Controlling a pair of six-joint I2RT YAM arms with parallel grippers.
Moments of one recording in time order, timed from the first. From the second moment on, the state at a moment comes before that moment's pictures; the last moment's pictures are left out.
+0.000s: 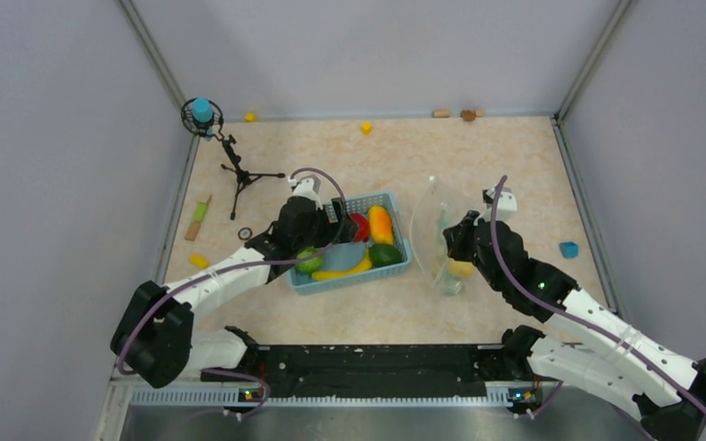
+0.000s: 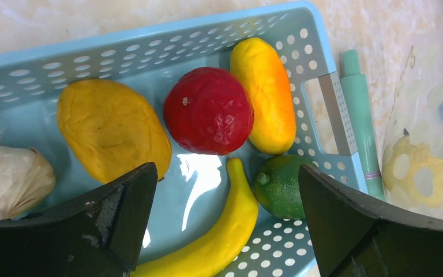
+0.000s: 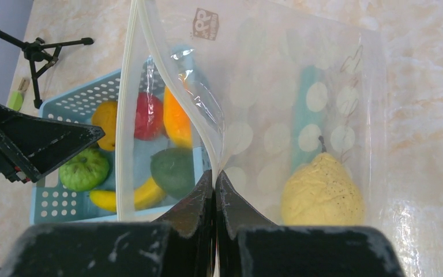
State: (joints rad) left arm -0.59 1.25 0.68 0.05 -0.04 -0.65; right arm 0.80 0.73 0.69 -0.39 0.47 0.66
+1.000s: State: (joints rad) left arm -0.59 1.63 0.88 0.05 -0.04 -0.90; right arm 0.80 0.73 0.69 -0.40 0.52 0.65
